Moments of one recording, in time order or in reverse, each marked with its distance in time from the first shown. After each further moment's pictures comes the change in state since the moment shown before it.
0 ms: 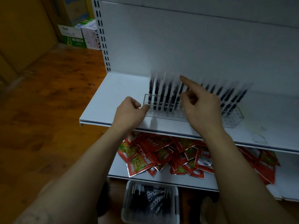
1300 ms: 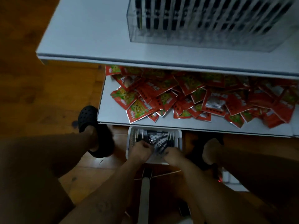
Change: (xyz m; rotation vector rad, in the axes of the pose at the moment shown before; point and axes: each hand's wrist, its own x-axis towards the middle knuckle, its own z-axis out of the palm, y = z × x) left_hand -0.148 -0.250 0.153 0.226 -0.531 -0.658; right_hand -0.294 0.198 0.152 -0.266 -1.225 0.928
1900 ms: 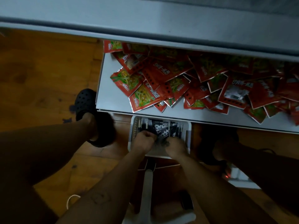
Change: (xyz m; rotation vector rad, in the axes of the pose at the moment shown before) left_hand 0.044 -0.013 0.011 -0.310 -0.004 -0.130; right_hand 0.039 -0.005 0.018 -0.044 0.139 -0.026
